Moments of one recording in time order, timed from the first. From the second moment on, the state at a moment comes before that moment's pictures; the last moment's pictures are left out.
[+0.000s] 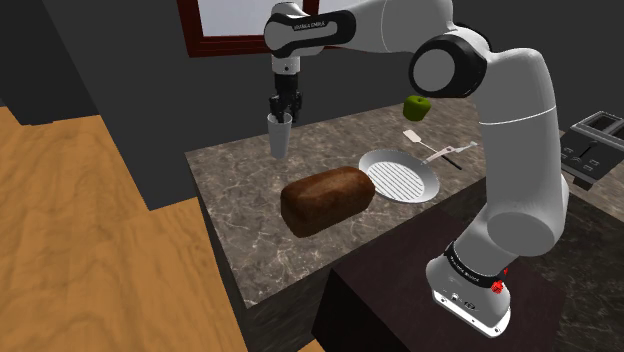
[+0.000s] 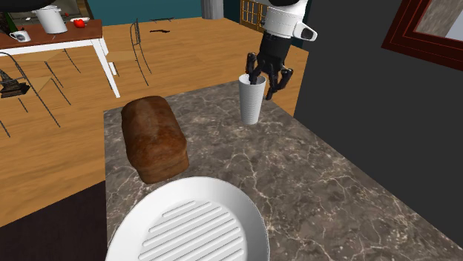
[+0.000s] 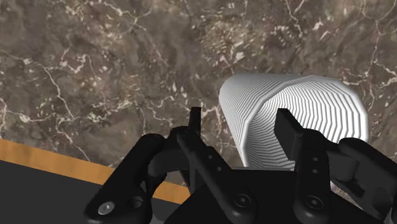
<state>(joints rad) 0.09 0.65 0.02 -1.24 0.08 1.70 -0.09</state>
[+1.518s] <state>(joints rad) 0.08 0.64 0.03 -1.08 0.08 1.53 -0.07</state>
